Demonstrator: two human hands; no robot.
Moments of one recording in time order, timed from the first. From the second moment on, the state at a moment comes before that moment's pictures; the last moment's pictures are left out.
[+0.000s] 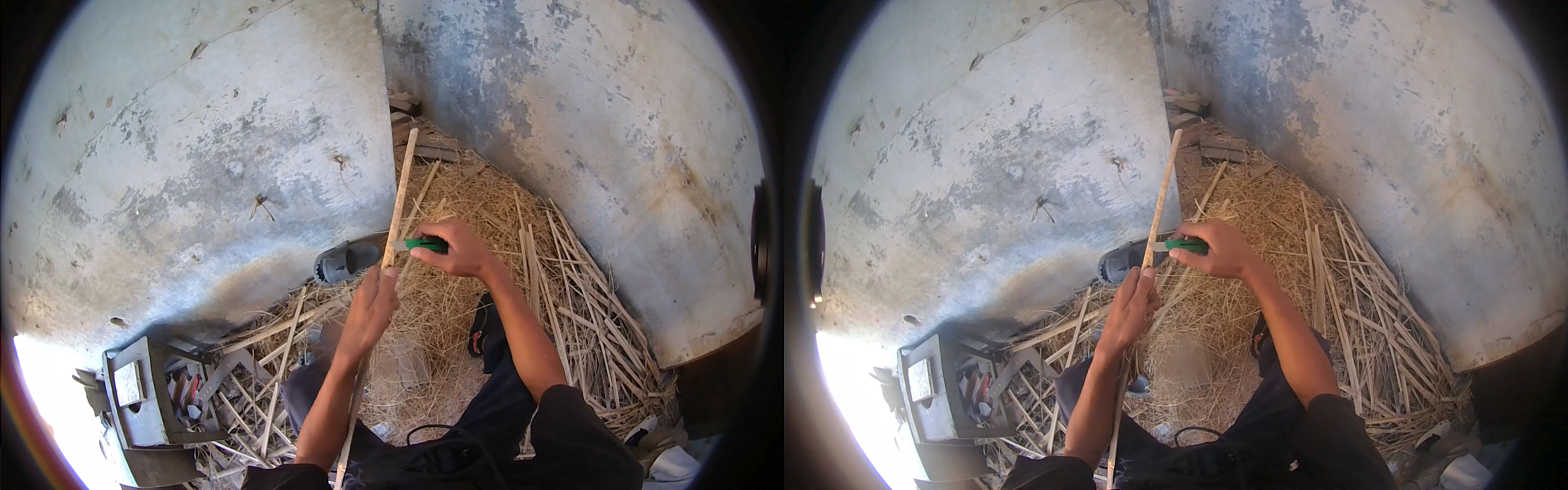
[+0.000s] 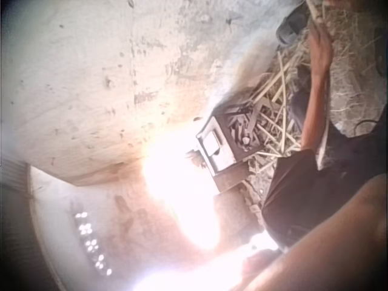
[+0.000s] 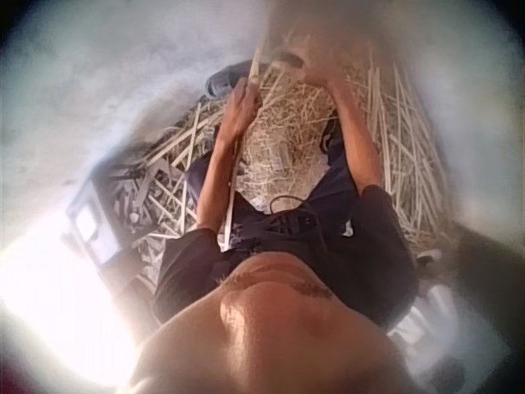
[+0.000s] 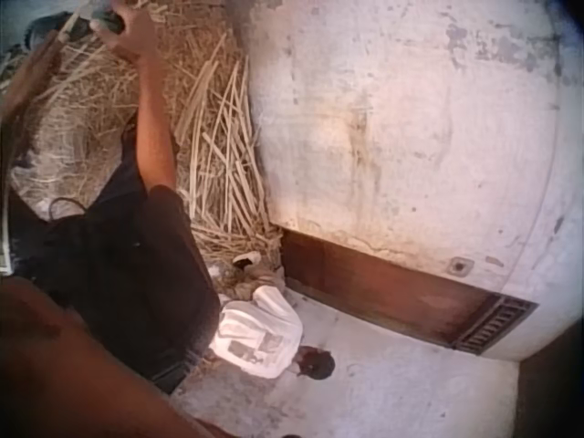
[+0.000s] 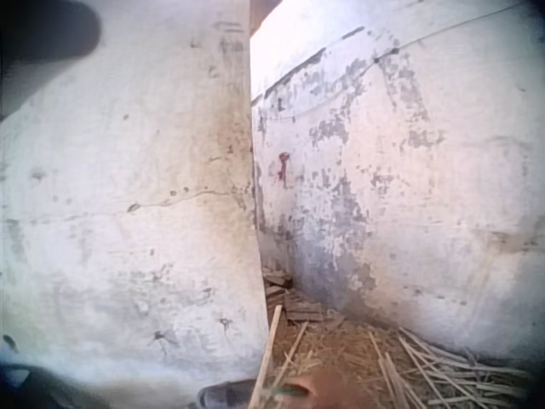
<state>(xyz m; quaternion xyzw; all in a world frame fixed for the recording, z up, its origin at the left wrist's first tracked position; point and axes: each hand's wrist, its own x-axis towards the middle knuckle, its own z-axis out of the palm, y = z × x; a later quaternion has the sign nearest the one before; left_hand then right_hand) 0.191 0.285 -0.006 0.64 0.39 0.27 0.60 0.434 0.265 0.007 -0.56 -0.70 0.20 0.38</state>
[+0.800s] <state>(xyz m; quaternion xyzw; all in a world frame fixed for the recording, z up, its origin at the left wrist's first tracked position) 0.197 0.287 -0.013 0.73 0.40 0.30 0.47 0.424 0.272 -0.007 -0.55 -0.73 0.09 0.41</state>
